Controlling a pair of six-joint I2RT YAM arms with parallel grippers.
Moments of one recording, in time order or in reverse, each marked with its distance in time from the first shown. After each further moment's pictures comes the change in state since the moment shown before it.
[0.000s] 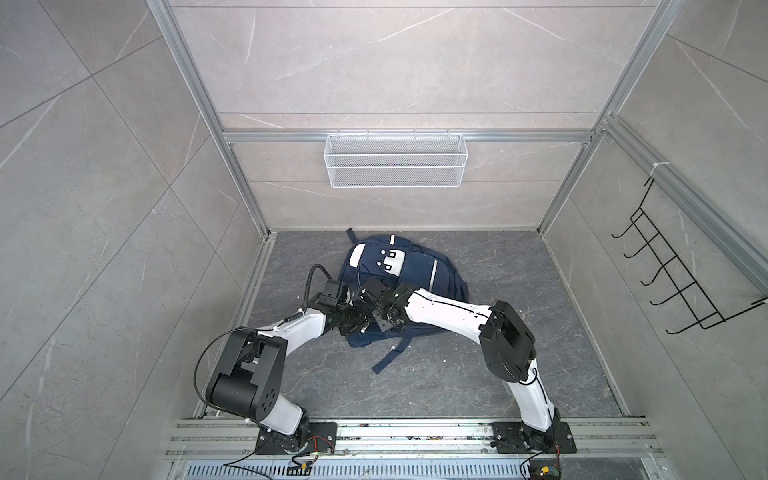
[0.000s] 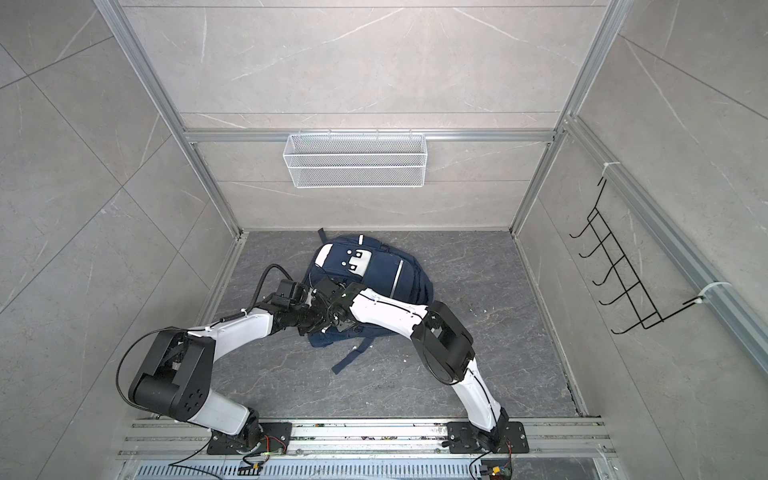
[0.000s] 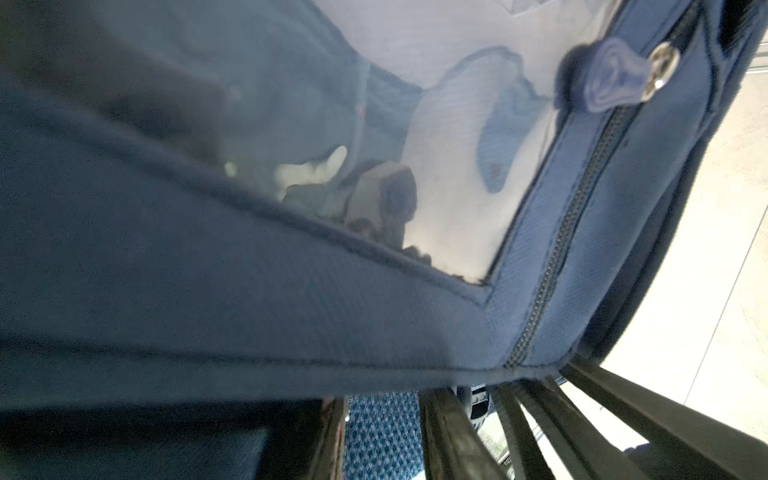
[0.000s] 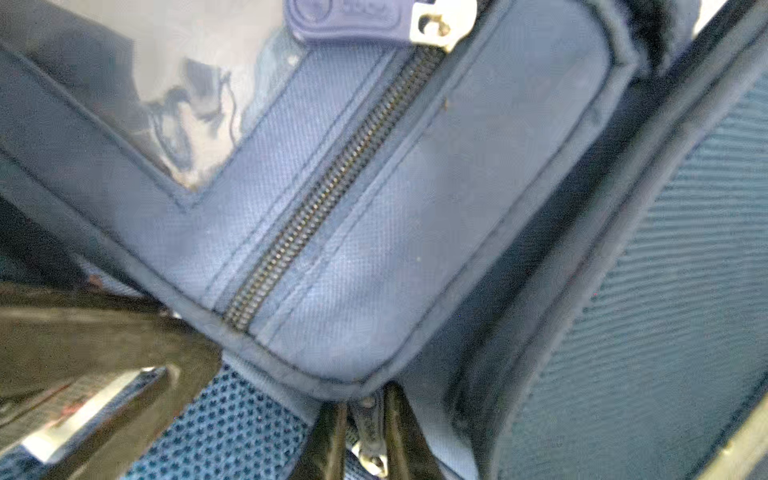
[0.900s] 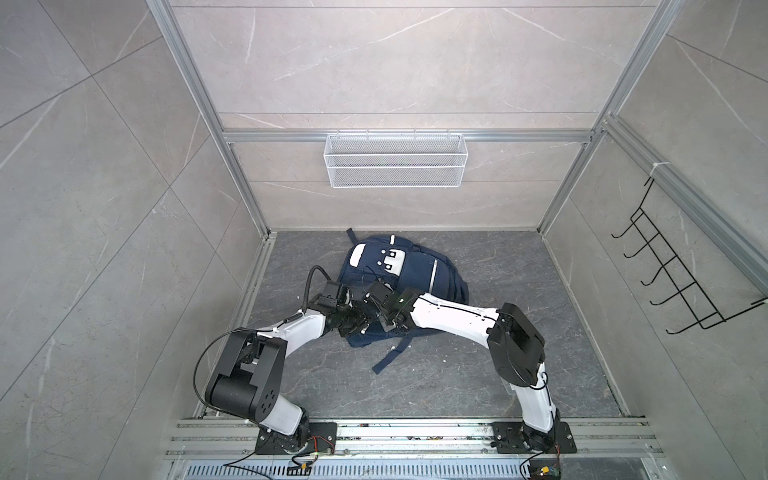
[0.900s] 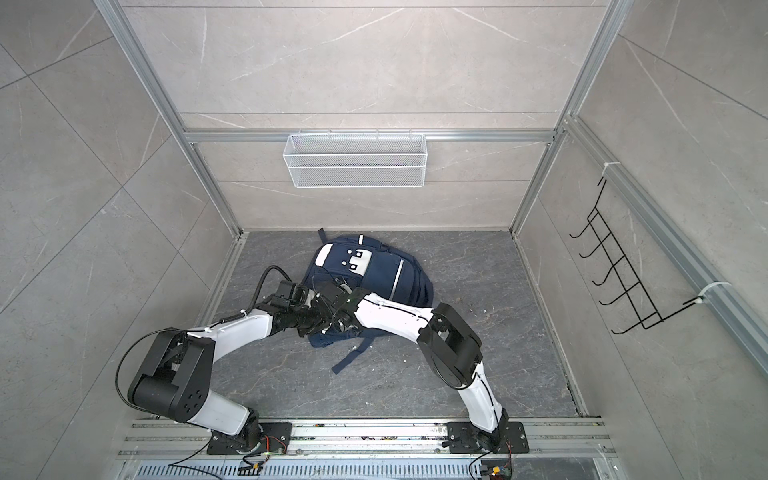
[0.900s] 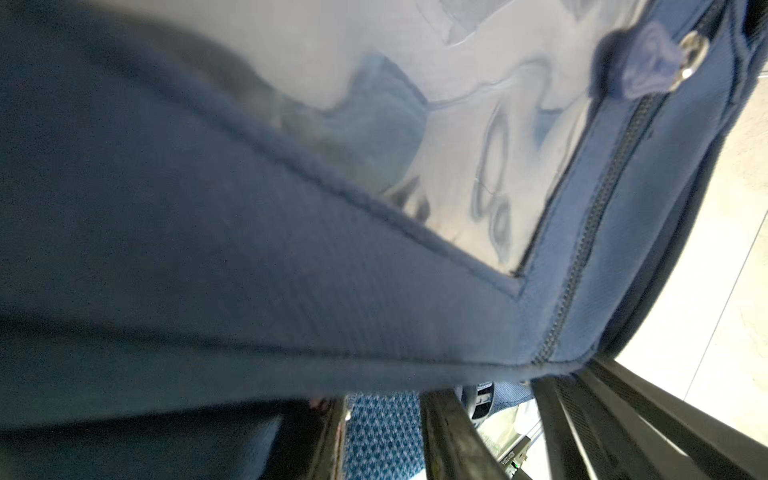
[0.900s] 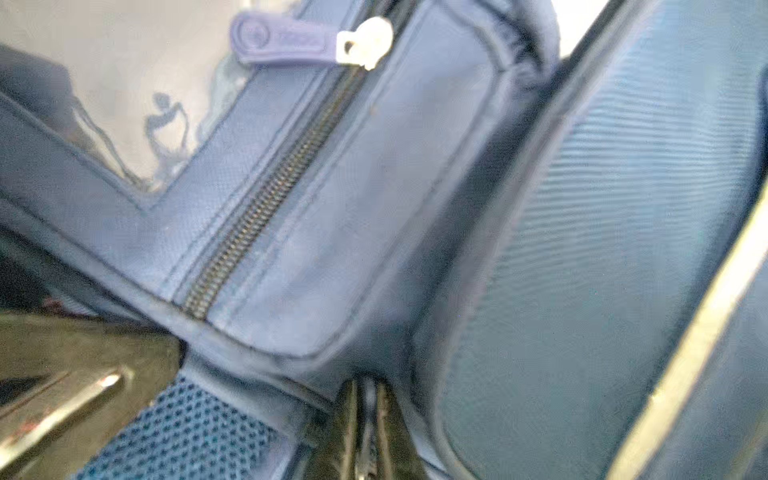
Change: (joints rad) left arm 0.001 -0.006 -0.011 0.000 0.000 -0.014; right arm 0.011 -0.097 -0.138 0.107 0.104 0.048
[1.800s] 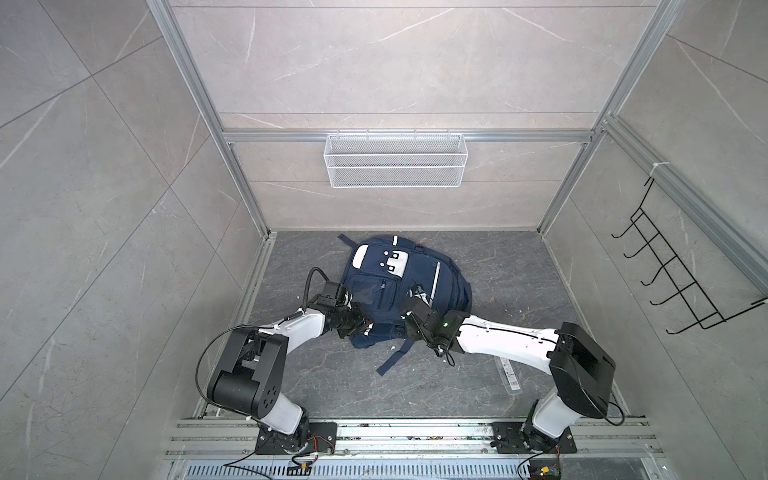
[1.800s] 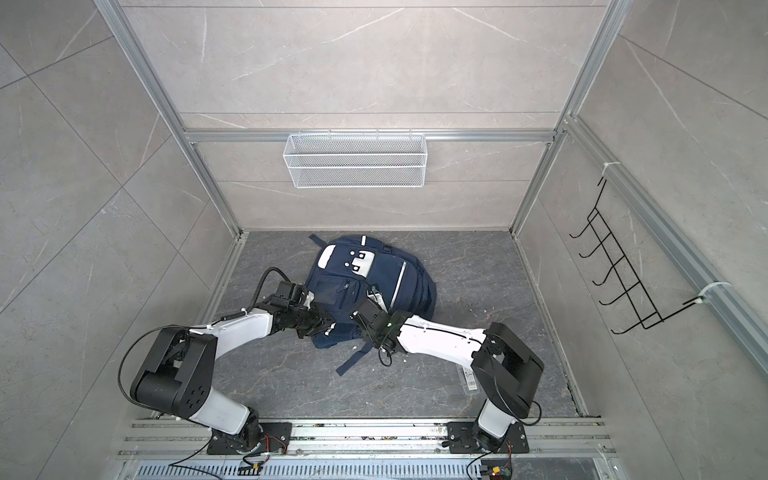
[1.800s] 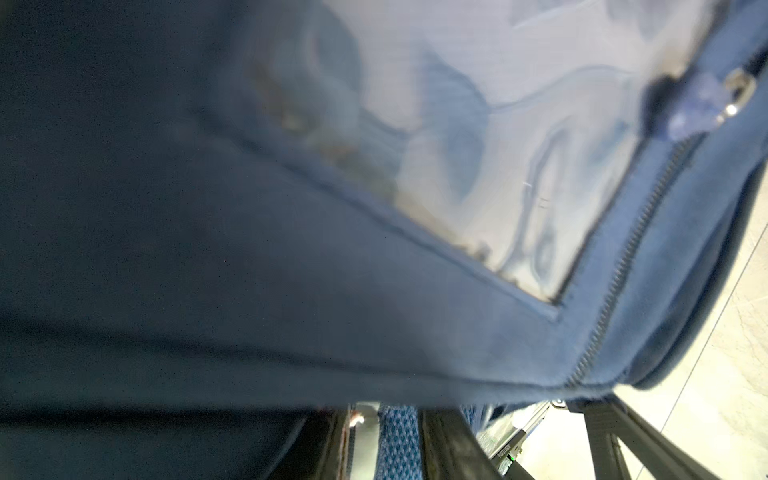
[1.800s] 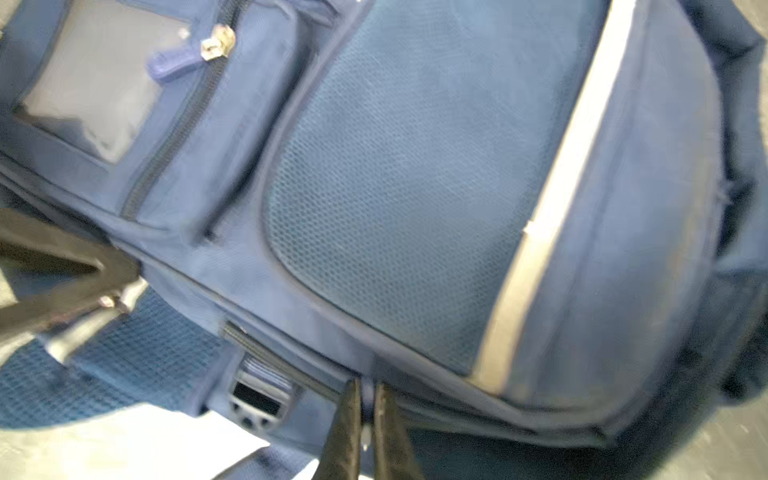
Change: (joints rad) left arm 0.023 0.030 0.002 -0.010 0.017 0.000; right arm -0.011 -0.407 -0.555 0.320 -0.001 0.192
